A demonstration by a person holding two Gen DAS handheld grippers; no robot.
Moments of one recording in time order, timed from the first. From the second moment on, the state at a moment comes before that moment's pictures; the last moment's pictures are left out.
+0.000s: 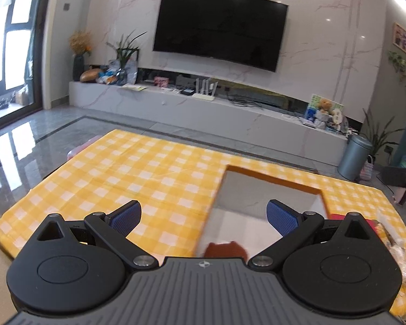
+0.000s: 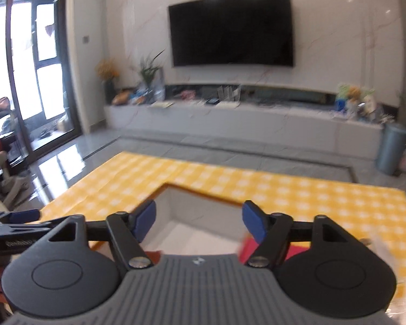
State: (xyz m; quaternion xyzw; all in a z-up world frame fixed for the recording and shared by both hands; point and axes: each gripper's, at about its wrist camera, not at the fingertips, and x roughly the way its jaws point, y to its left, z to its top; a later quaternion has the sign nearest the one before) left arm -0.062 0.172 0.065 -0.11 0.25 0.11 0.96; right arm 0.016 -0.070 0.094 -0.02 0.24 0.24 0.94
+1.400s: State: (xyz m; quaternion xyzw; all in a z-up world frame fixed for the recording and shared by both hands) left arm 0.028 -0.199 -0.062 0.27 0.39 -0.25 0.84; right arm 0.036 -0.360 -0.022 0.15 0.35 -0.02 0.92
